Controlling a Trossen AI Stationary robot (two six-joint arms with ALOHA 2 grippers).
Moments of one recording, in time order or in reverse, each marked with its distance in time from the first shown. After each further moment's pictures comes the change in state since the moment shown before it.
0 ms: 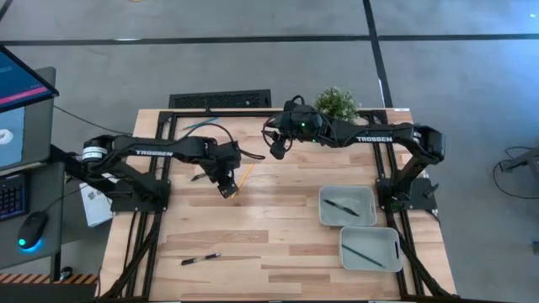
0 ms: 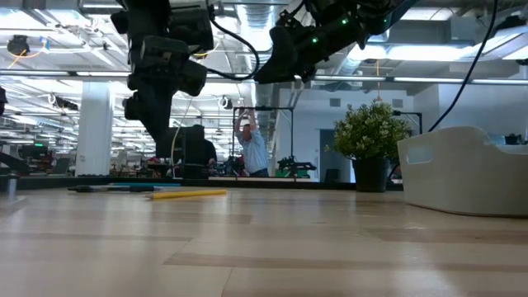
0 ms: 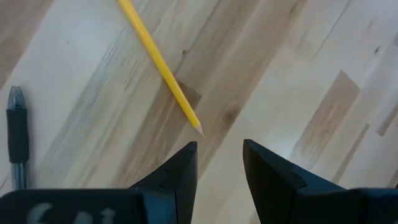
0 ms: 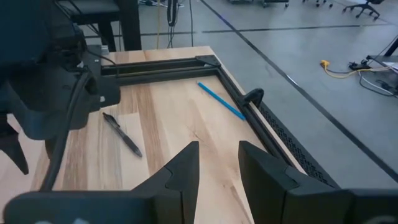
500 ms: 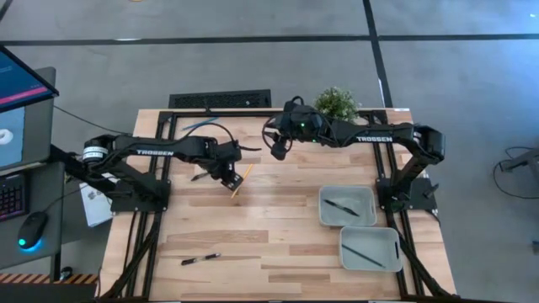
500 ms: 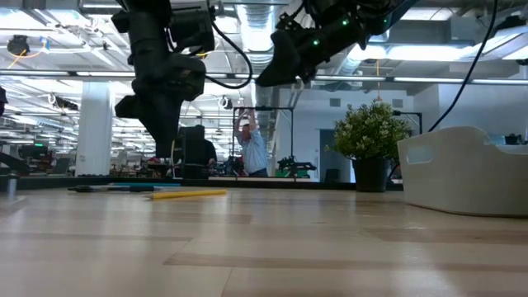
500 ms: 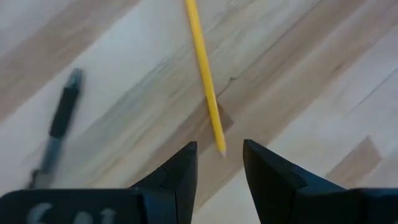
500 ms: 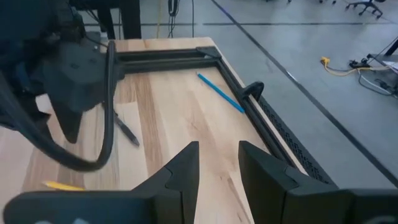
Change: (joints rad) left arm 0.001 0.006 0.000 0.014 -0.138 -0.266; right arm -0.002 0.000 -0.001 -0.032 0.000 -0.035
